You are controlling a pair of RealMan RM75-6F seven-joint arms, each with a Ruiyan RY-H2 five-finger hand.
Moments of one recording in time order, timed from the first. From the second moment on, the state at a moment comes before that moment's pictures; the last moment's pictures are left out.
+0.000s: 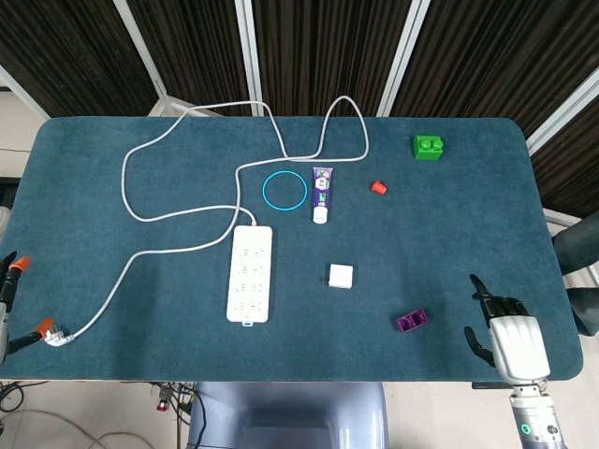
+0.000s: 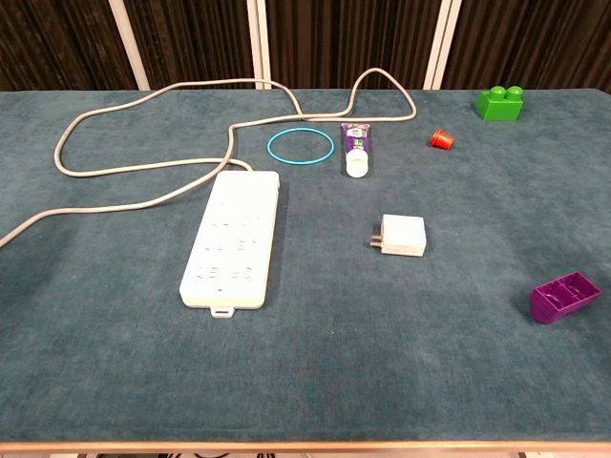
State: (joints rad) left arm -0.04 -1.12 -0.07 -1.66 1.47 1.55 0.12; right arm 0.11 -1.27 0.00 -1.67 -1.57 1.56 -0.24
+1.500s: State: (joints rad) left arm -0.06 -1.11 -0.08 -1.68 1.40 1.51 0.12; right arm 1.02 -1.36 0.11 -1.90 -0.45 0.93 -0.73
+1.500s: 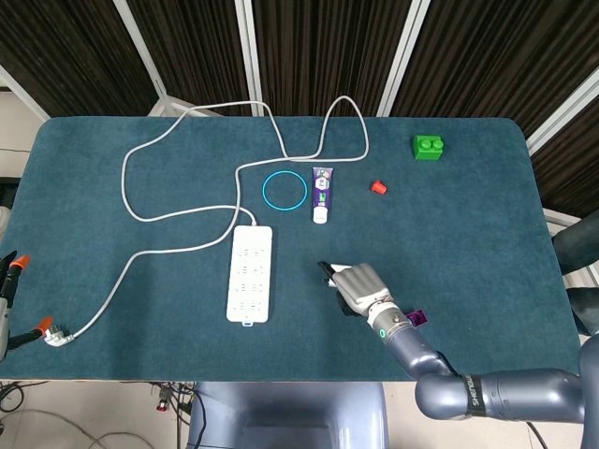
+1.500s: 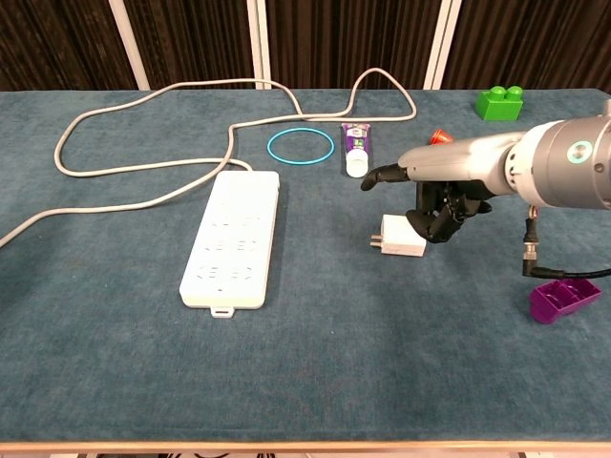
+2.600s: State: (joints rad) left arm -0.05 -1.12 -0.08 -1.68 1.39 1.52 0.13; right arm 1.04 -1.35 0.02 -1.81 -0.40 0.90 -0.66
